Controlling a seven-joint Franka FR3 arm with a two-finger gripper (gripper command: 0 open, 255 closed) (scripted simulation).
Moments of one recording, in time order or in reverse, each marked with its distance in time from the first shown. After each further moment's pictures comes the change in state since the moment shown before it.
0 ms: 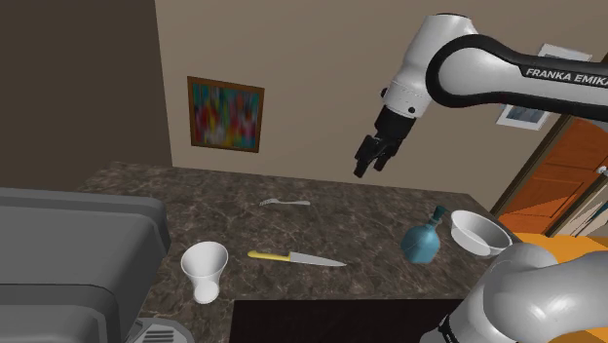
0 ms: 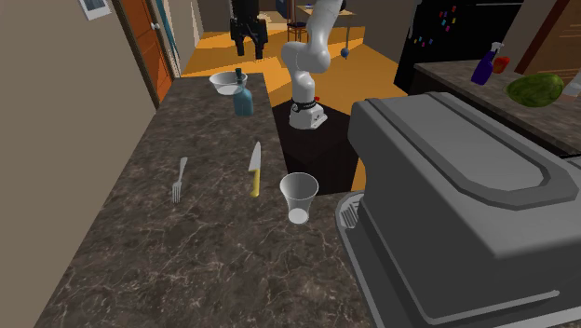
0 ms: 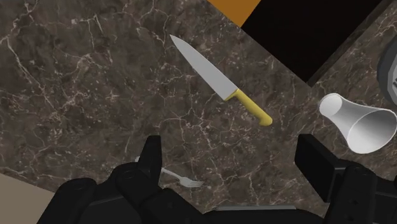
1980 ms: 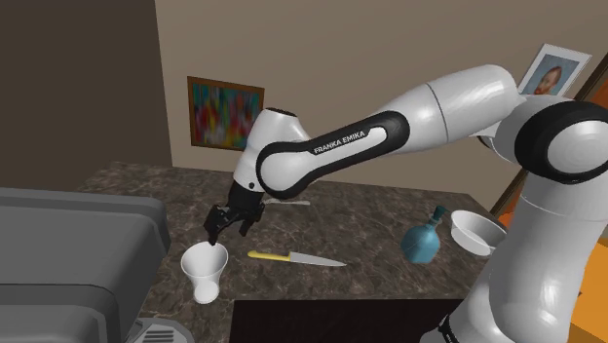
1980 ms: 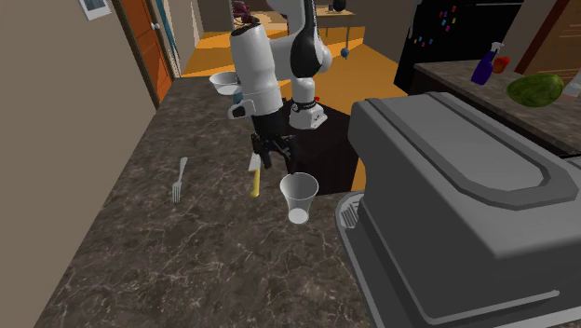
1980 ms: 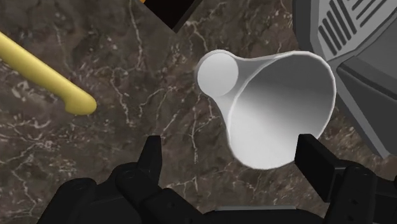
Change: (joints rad) arm 0.181 0.906 0.265 0.327 0.078 0.647 0.213
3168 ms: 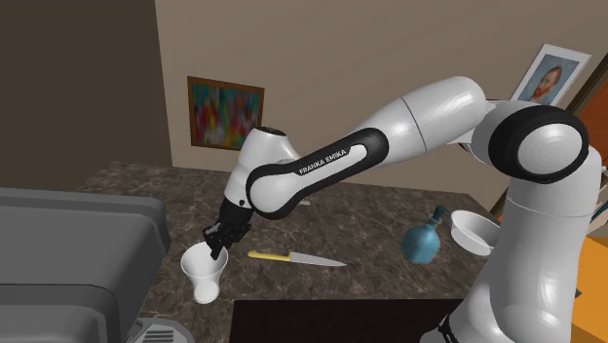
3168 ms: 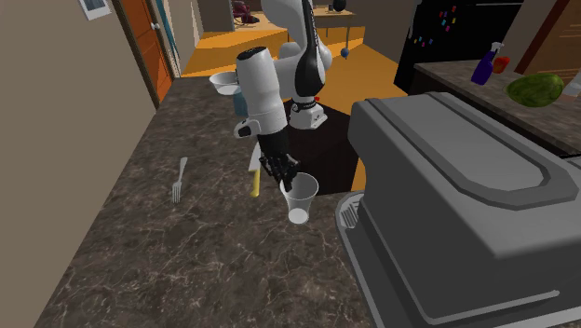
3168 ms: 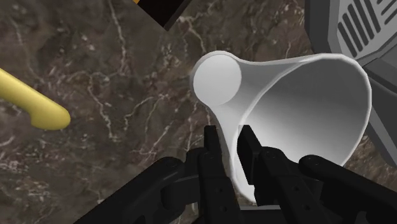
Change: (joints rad) arm 0.034 0.101 -0.005 0.018 -0.033 0.087 0.024
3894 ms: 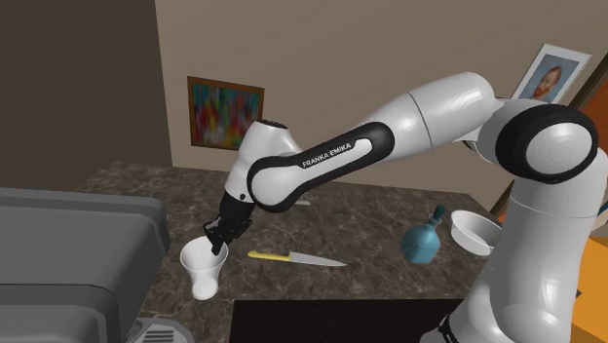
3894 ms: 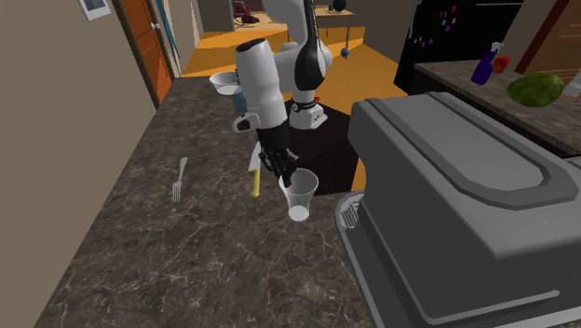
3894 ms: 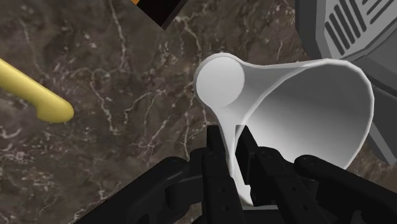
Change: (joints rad) arm -0.005 -0.027 0.003 0.009 0.005 -0.034 0.003
